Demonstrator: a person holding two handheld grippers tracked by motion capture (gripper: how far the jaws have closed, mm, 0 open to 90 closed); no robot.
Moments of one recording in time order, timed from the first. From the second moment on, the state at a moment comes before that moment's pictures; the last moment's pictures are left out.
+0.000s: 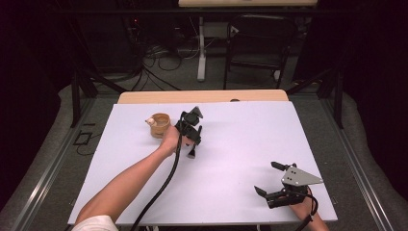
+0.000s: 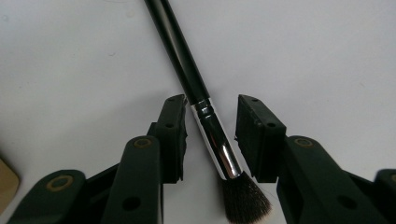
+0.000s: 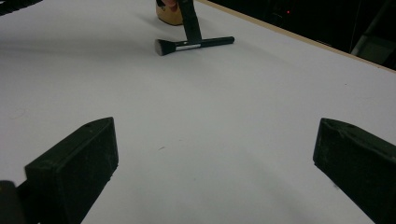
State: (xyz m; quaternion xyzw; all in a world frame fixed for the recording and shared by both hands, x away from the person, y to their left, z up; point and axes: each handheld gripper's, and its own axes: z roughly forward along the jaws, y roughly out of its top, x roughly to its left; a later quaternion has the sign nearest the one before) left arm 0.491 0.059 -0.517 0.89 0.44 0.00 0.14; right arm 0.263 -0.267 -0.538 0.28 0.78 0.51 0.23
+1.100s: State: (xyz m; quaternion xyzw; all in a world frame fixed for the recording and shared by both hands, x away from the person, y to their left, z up) left arm 0.490 0.066 -0.524 0.91 0.40 0.01 0.14; right arm 0.264 -0.268 -0.539 0.28 0.79 0.51 0.23
